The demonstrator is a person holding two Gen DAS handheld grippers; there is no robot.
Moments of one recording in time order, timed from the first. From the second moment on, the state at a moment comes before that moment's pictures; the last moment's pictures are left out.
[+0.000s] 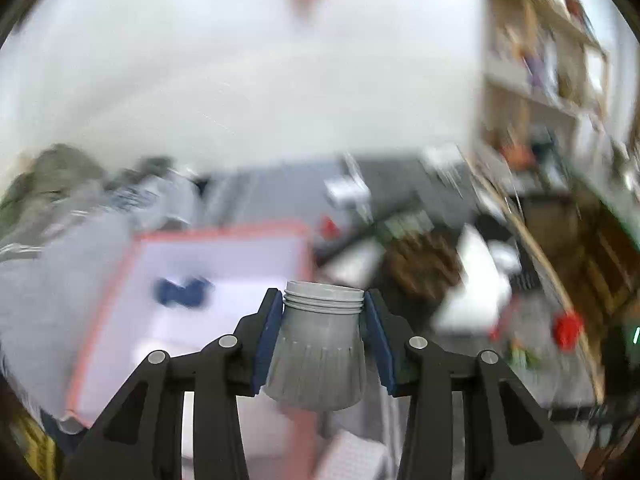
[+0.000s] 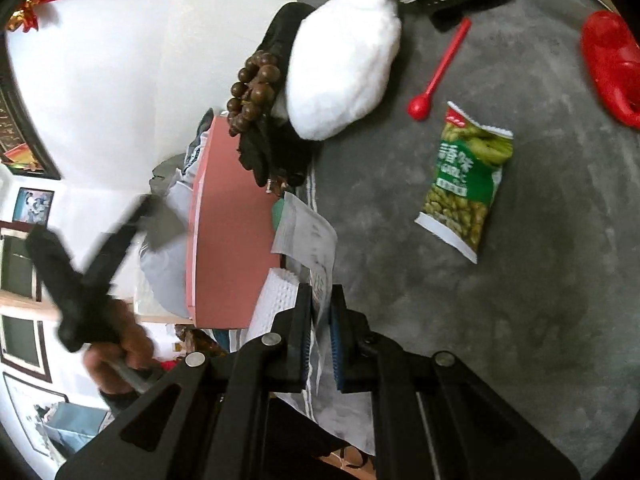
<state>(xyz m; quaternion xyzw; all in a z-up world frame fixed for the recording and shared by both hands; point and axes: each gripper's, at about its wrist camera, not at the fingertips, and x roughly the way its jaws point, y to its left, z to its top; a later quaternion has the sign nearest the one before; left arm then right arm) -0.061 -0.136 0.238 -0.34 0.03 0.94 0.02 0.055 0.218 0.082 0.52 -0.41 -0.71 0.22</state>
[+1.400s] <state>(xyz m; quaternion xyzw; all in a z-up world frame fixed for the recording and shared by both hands) -0.062 -0.253 0.221 -0.36 -0.06 0.92 -0.11 0.032 0.098 0.066 0.50 -0.43 -0.68 0.32</state>
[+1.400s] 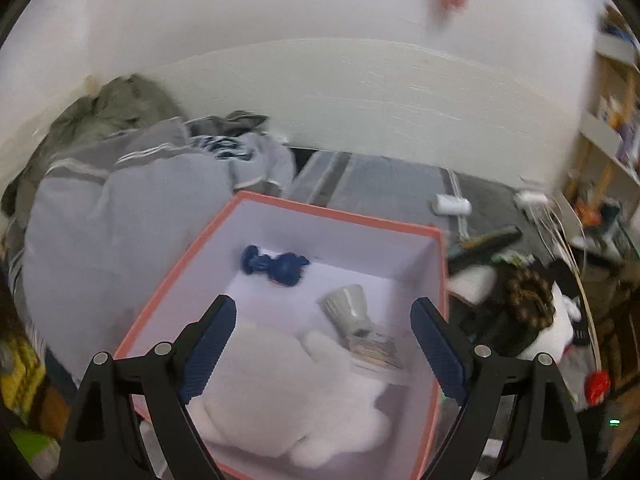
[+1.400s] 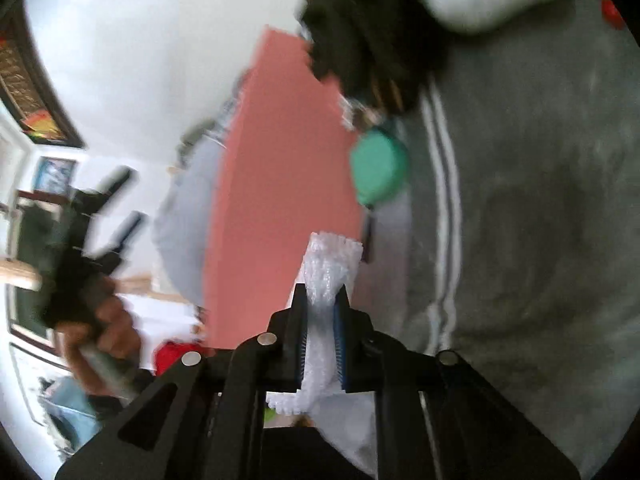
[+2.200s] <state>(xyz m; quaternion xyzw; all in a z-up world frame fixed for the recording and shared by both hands) -0.097 -0.083 0.196 -0.39 0.05 0.92 0.08 0.083 0.214 0.039 0.56 -0.46 -0.66 0.20</state>
